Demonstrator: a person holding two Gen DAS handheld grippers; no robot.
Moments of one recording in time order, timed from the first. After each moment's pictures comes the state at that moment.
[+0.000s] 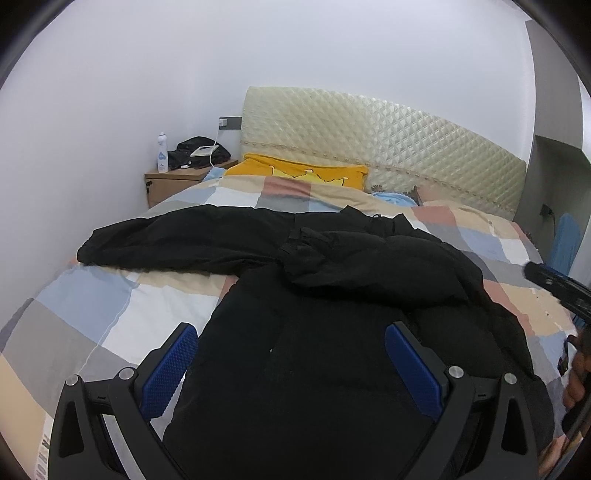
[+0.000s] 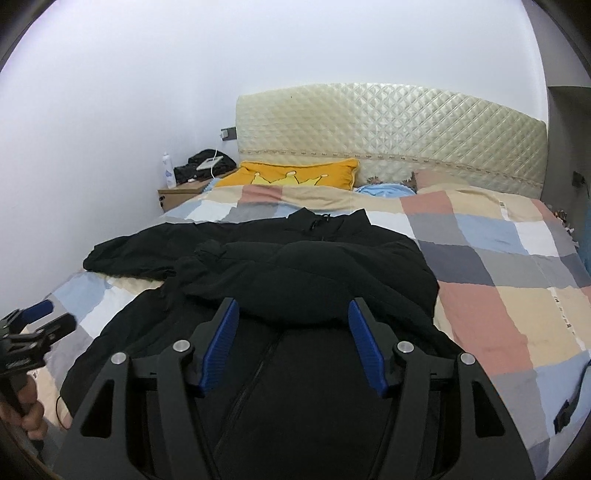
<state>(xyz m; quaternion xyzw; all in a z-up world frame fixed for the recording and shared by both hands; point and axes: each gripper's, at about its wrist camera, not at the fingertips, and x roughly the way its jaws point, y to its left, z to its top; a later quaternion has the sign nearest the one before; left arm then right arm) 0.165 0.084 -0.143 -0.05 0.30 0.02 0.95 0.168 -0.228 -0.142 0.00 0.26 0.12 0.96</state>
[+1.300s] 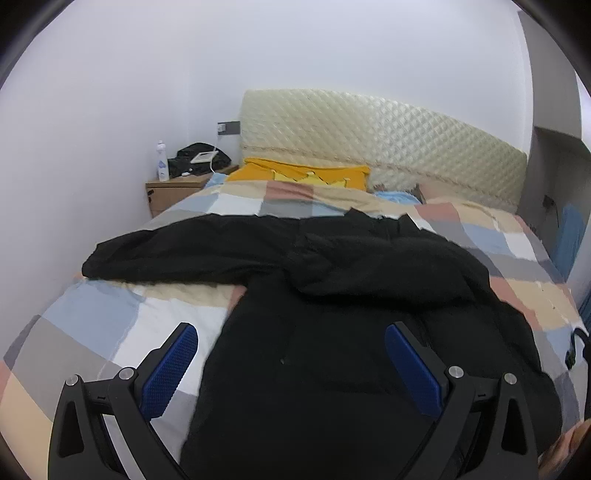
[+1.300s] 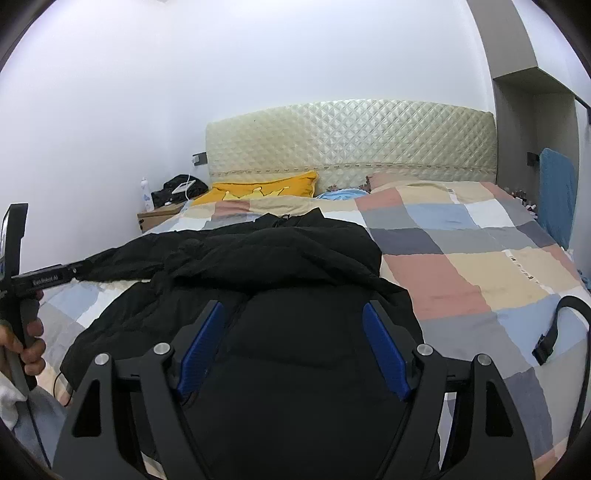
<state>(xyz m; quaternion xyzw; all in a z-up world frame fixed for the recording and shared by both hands) 0.172 0.095 -0.130 -0.04 0.29 0.02 0.96 0.060 -0.279 -0.169 0.04 0.21 0.06 0.97</state>
